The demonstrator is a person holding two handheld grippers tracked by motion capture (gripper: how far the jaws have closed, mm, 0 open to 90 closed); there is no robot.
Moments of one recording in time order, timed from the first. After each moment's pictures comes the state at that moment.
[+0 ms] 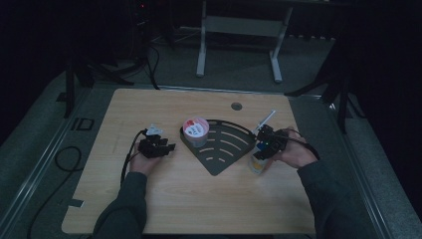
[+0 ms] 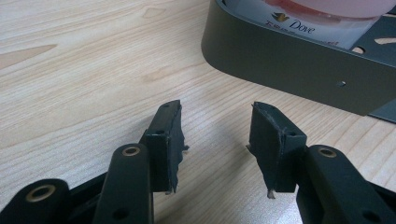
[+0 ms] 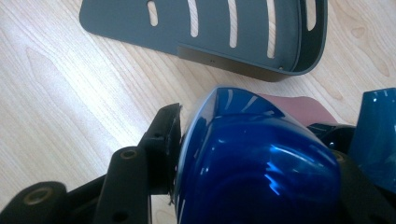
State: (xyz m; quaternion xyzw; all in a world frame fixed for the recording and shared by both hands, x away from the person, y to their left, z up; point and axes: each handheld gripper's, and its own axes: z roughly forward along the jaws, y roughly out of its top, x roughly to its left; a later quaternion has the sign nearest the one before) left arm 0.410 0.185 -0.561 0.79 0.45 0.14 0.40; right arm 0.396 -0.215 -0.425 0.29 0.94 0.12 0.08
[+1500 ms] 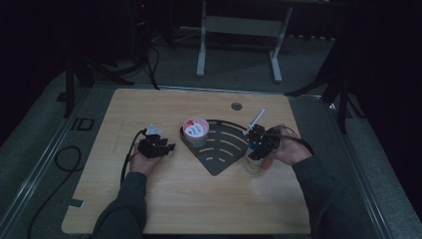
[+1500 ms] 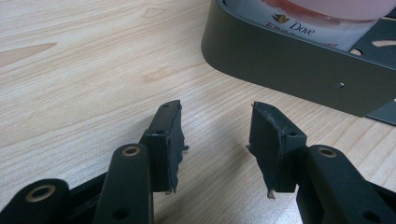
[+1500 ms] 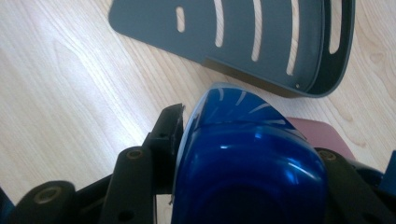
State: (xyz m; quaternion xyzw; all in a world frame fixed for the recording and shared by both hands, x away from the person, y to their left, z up) left arm 0.410 0.186 -0.562 0.79 0.45 0.13 0.40; right arm 0.394 -0.191 -0.416 0.24 0.96 0.10 0.07
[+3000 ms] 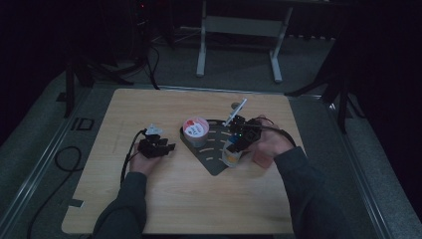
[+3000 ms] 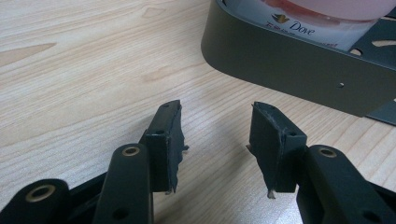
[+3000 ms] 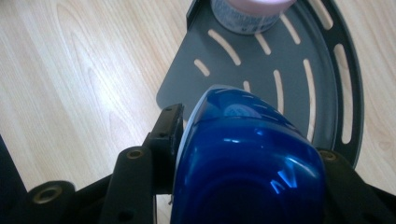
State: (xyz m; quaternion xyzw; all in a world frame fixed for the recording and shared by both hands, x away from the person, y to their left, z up) left arm 0.410 0.186 -0.562 0.78 0.45 0.13 0.40; right arm 0.398 -0.135 -0.390 0.20 0.96 0.17 0.06
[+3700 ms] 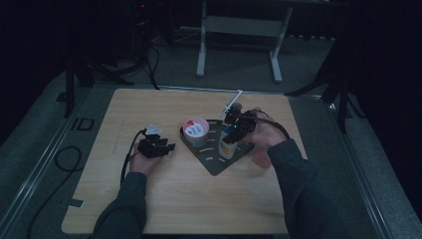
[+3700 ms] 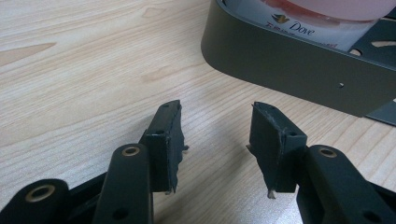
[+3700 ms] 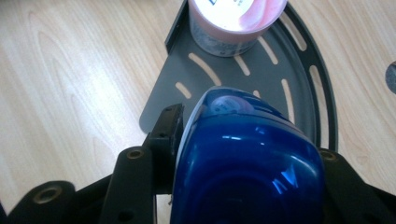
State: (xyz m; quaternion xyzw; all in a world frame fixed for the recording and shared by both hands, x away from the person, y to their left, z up) left arm 0.410 0.186 -0.562 0.78 0.45 0.13 0.40; right arm 0.419 -0.122 -0.384 0.22 0.96 0.17 0.07
